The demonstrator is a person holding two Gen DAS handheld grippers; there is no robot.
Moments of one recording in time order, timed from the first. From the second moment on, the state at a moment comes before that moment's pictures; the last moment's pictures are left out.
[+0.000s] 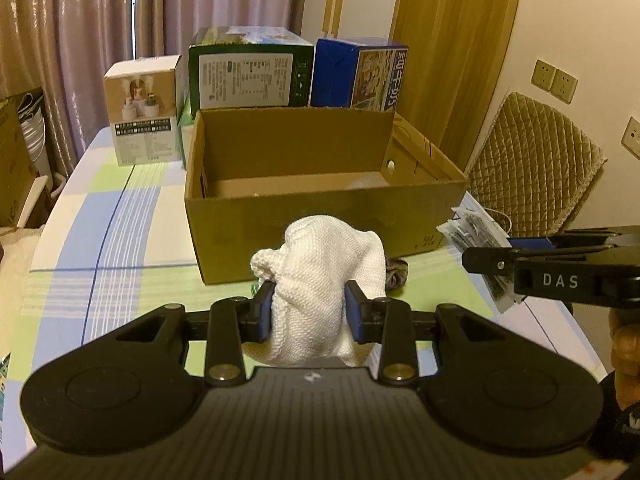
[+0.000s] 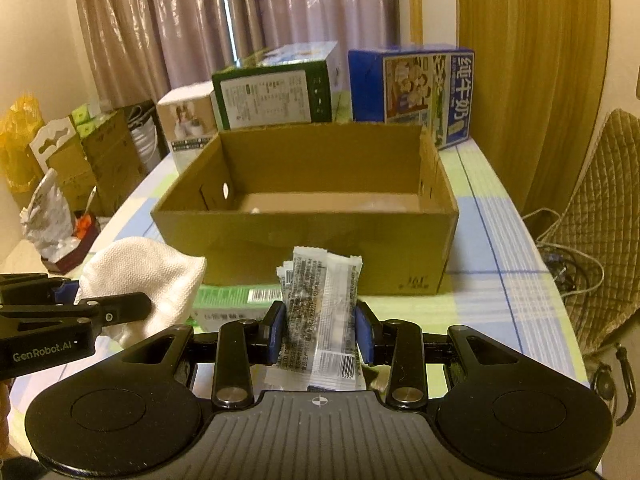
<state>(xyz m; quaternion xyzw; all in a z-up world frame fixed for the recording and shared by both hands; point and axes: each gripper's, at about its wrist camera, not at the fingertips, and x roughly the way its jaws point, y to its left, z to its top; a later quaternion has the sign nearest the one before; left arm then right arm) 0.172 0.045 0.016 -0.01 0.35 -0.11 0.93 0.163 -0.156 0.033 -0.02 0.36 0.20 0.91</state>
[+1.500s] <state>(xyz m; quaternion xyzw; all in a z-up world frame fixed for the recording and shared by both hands) 0.332 0.012 0.076 0.03 0.39 -0.10 0.92 0.317 -0.174 0.088 -0.04 0.36 0.25 0.90</state>
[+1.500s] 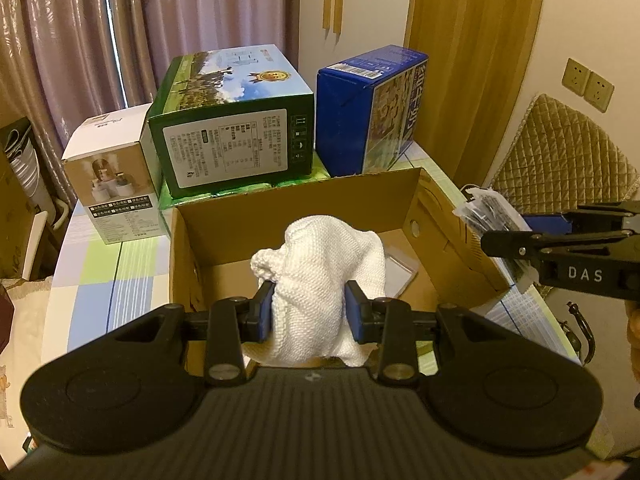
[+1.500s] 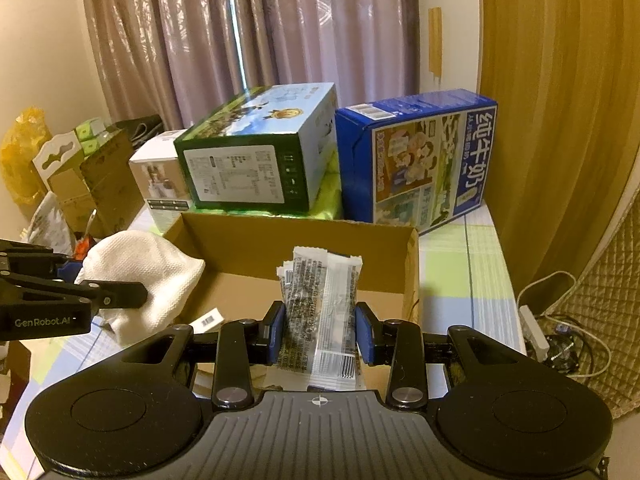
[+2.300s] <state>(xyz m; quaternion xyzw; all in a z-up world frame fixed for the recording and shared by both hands) 0.355 0.025 0.058 0.01 0.37 -0.07 0.92 0.346 -0.173 0.068 -0.01 0.37 0.24 0.90</state>
